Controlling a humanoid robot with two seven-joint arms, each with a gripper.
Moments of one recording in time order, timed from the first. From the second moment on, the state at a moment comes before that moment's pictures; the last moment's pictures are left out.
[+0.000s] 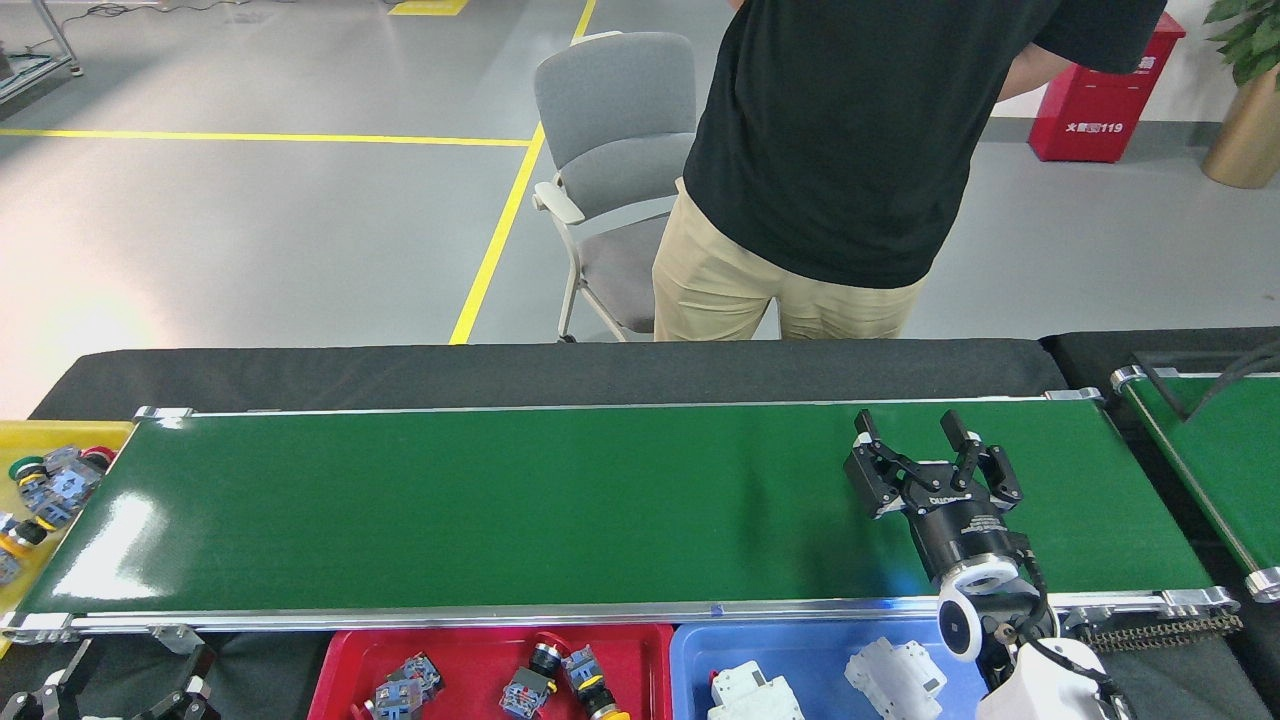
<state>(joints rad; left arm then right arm) 0.25 0.15 0.47 -1.59 -1.40 -0.56 0.09 -0.24 -0.10 0.10 -1.43 1.15 0.02 -0.02</state>
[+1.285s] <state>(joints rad) 0.26 0.16 0.49 -1.57 -1.40 -0.55 0.09 0.20 -0.12 0.10 -1.76 1.16 0.14 0.03</state>
